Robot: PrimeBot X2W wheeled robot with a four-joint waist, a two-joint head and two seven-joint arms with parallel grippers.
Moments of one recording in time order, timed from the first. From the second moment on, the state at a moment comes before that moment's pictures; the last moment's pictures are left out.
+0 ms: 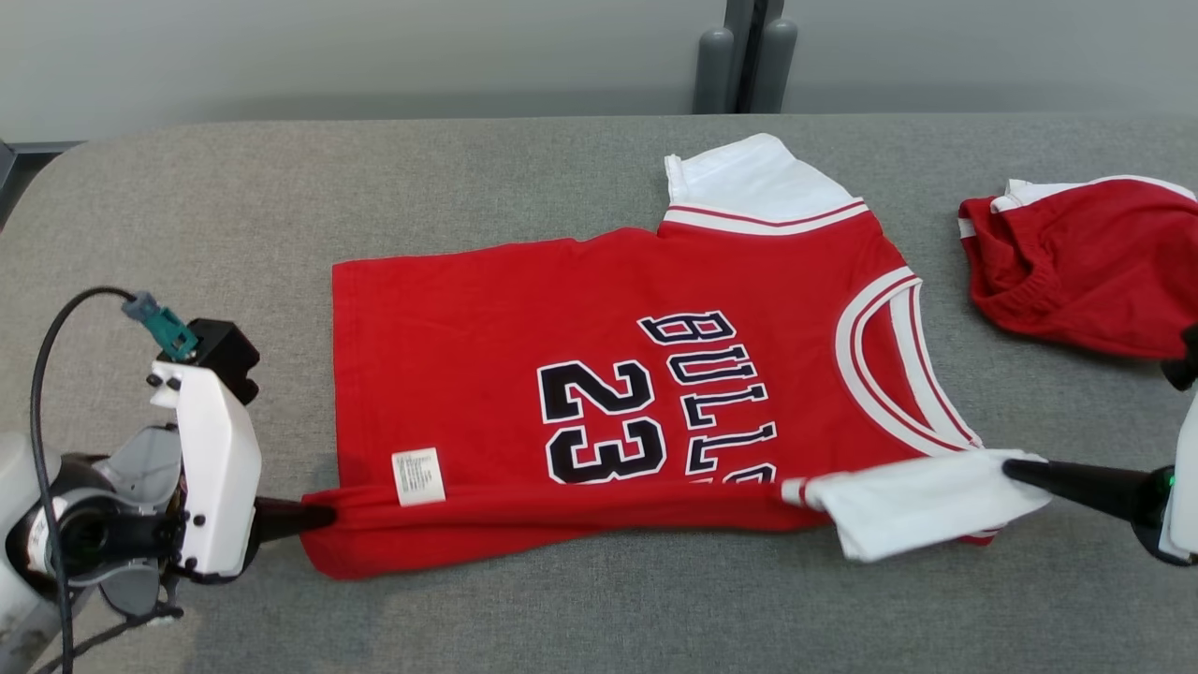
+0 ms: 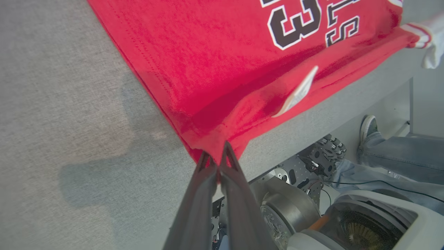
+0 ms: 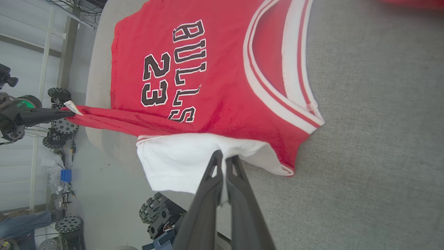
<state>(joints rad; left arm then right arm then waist) -0.62 0.84 -0.85 0.06 -1.43 0.00 0.93 -0.70 -1.07 1.11 0.03 1.77 0.13 0.38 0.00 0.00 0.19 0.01</state>
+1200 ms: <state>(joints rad) -0.81 0.65 -0.88 0.44 -1.35 -0.10 0.92 -1.01 -0.82 1.26 0.39 1.80 0.13 0.50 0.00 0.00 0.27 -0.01</state>
